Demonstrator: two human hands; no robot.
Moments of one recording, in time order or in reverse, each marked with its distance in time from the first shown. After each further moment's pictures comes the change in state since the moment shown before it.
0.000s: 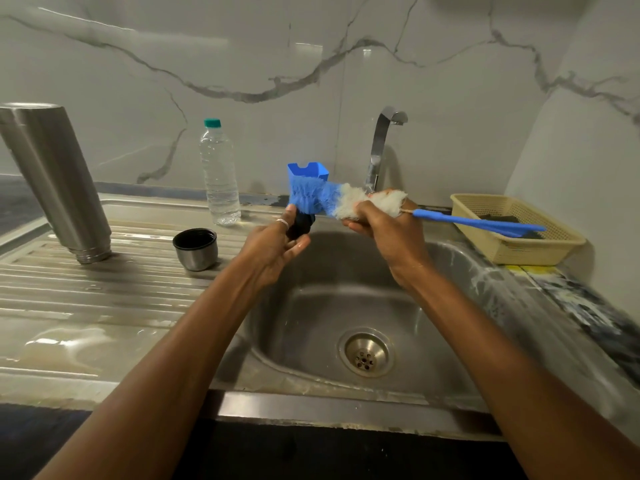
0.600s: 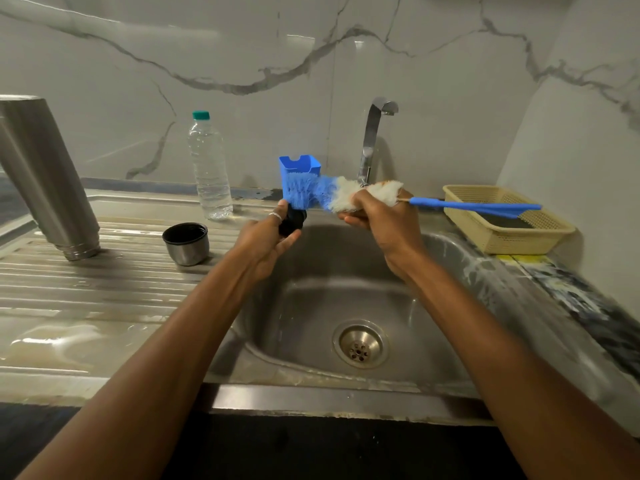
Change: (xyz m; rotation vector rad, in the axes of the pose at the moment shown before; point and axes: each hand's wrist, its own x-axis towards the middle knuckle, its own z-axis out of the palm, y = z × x) left_hand -0.002 -0.001 0.002 0.011 0.056 -0.009; right_hand 0.004 0.000 -0.003 0.026 0.017 0.047
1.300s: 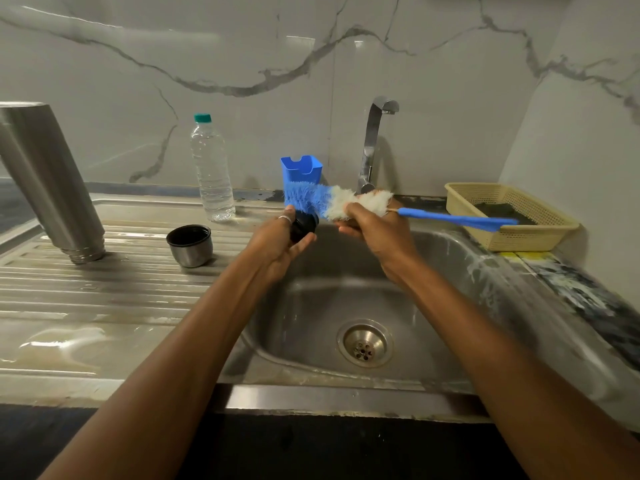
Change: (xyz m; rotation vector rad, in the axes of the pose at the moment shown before) left_hand -0.014 -0.001 0.012 -0.003 -0.016 -0.050; right_hand -0.007 0.010 0.003 -0.068 -0.062 0.078
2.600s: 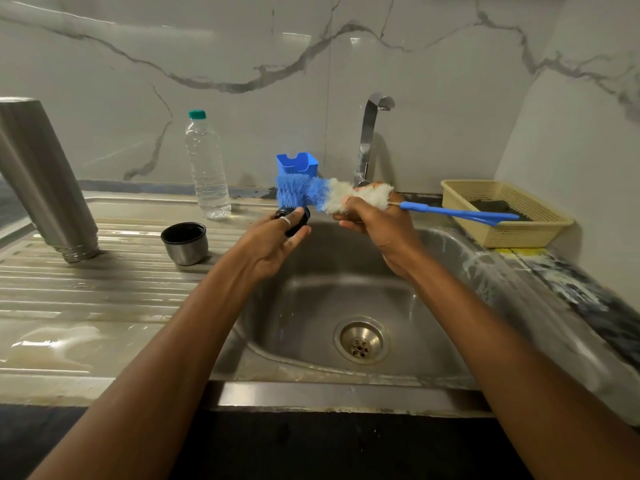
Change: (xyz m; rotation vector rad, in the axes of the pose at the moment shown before) left_hand 0.006 0.000 -0.006 -0.055 -0.123 -0.016; right_hand 0.001 -0.004 -0.009 0.006 -0.074 -0.049
